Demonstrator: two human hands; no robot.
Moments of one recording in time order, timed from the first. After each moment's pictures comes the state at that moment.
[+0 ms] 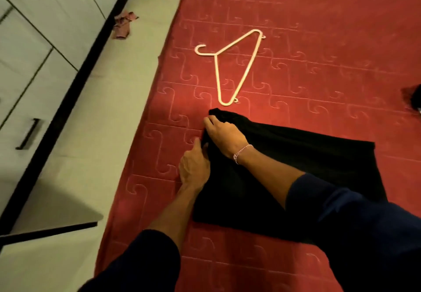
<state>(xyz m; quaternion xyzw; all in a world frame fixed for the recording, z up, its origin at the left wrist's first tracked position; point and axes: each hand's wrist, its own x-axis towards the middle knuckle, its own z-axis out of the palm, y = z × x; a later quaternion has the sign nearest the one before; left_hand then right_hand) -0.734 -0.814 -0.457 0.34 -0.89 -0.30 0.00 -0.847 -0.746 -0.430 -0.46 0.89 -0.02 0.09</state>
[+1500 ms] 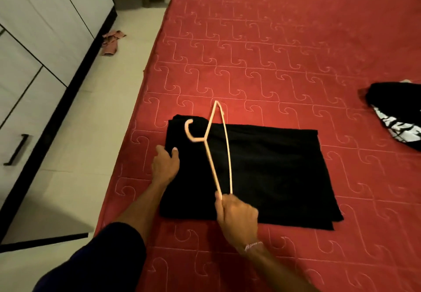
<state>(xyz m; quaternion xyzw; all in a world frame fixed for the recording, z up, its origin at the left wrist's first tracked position) -0.716 -0.839 -0.435 0.40 -0.82 -0.40 -0.02 -0.665 -0.613 -0.445 -0.19 0.96 -0.18 0.01</state>
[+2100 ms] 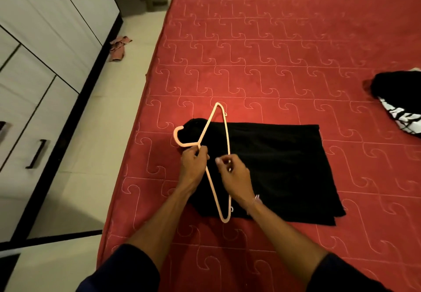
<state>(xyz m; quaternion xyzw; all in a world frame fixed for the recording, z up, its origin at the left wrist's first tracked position) -0.726 -0.759 -0.397 0.33 -0.74 -0.58 0.04 -0.741 -0.630 -0.429 -0.03 0.83 -0.54 0.17</state>
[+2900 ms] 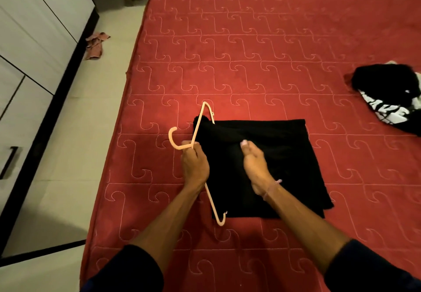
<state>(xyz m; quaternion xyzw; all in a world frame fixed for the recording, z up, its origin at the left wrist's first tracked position) -0.748 -0.725 -0.406 0.34 -0.76 -0.53 0.12 -0.794 -0.582 -0.435 0.13 0.74 -0.63 0.18</state>
